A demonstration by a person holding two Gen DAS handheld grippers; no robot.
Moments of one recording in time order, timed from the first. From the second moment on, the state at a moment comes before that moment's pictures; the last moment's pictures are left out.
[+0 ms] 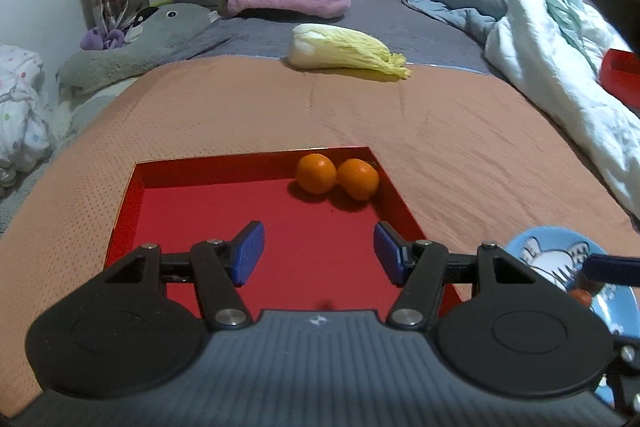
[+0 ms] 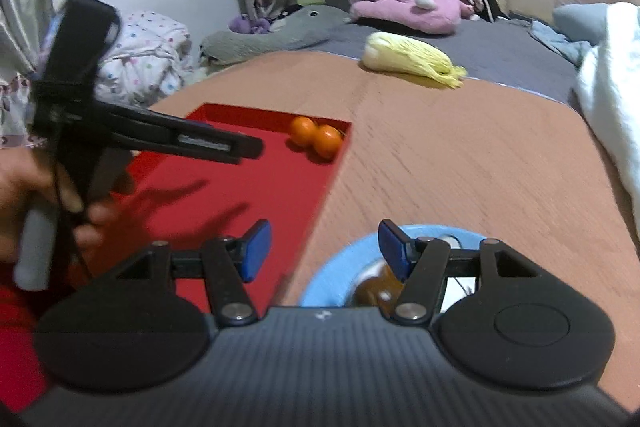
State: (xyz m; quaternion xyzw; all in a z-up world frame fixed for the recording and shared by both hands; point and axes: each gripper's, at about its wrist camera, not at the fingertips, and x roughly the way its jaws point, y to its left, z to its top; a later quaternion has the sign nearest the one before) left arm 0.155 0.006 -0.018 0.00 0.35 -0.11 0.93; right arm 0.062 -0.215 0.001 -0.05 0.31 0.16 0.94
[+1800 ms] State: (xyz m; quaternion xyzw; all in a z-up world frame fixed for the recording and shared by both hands) left arm 0.275 0.035 -0.064 -0.11 0.41 -0.11 0.90; right arm 0.178 -0.109 -0.033 -0.27 0.27 0.14 0.91
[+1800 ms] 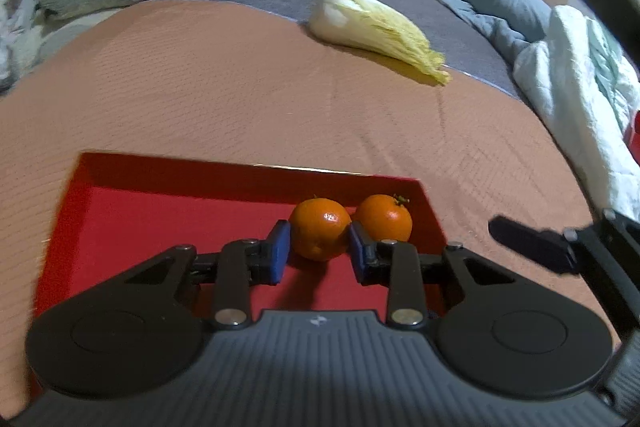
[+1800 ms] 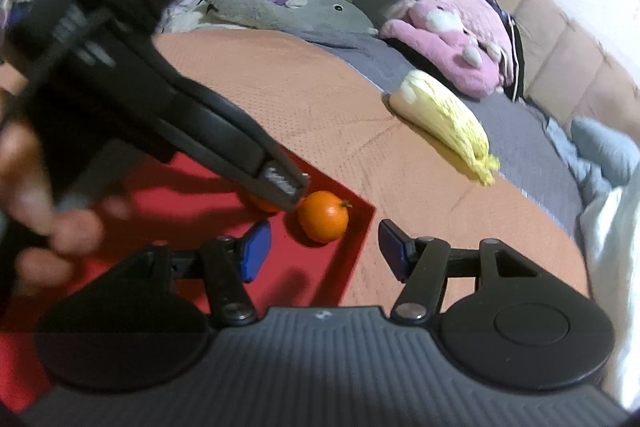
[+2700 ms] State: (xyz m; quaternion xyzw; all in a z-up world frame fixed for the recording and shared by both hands) left arm 0.281 0.056 -0.074 -0.11 0.41 -0.13 0.90; right arm 0.247 -0.109 -0.054 -0.16 0.38 0.15 0.90
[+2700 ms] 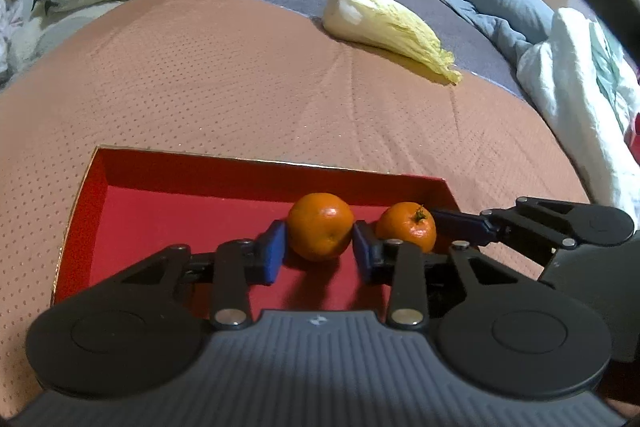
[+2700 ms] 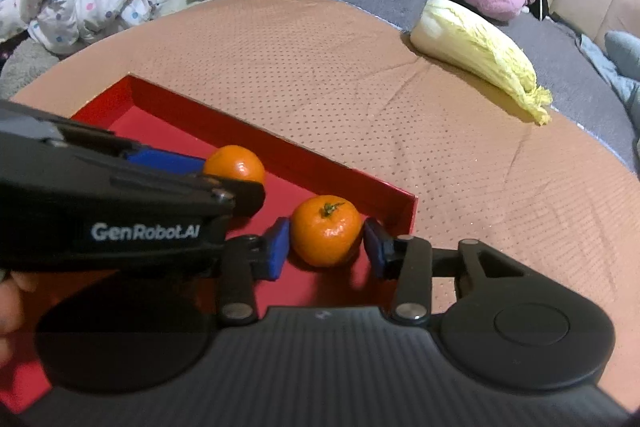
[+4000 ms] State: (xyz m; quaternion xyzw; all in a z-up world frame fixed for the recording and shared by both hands) left arm 0.165 0.017 0.009 -0.04 0.34 -0.12 0.93; right arm 0.083 -0.180 0.024 -0.09 0.31 0.15 0.93
